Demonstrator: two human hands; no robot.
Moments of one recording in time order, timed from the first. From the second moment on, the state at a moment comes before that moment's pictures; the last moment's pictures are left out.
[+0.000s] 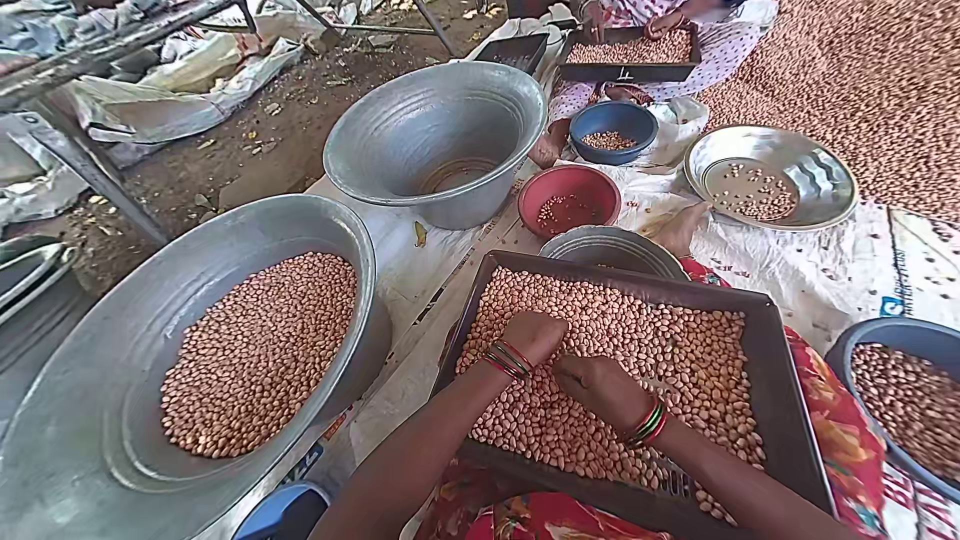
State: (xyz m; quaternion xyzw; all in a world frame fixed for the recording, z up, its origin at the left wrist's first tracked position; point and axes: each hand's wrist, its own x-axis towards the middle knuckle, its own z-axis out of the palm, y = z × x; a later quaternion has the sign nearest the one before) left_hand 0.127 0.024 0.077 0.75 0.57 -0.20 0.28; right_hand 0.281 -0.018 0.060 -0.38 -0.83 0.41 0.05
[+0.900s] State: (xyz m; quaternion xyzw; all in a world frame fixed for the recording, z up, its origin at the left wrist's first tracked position) left_hand 0.115 -0.007 0.076 0.66 0.64 -0.01 0.40; right_hand 0.285 -0.008 0.112 -0.42 -0.84 0.32 -0.14
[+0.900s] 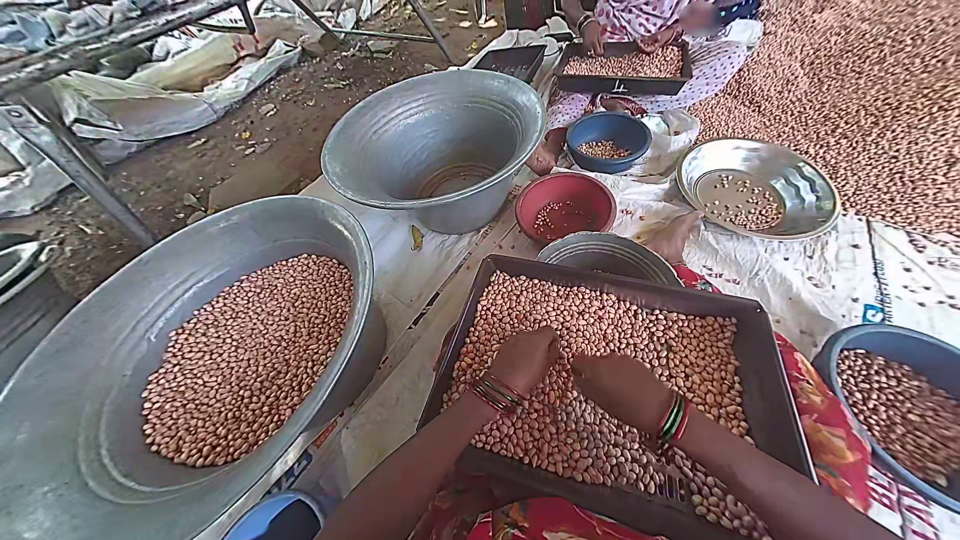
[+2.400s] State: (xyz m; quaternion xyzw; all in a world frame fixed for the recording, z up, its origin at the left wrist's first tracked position) left_hand 0.165 -0.005 0.070 0.69 0.57 0.06 0.45; right_hand 0.337 -0.072 0.030 -0.19 -0.94 0.27 0.08
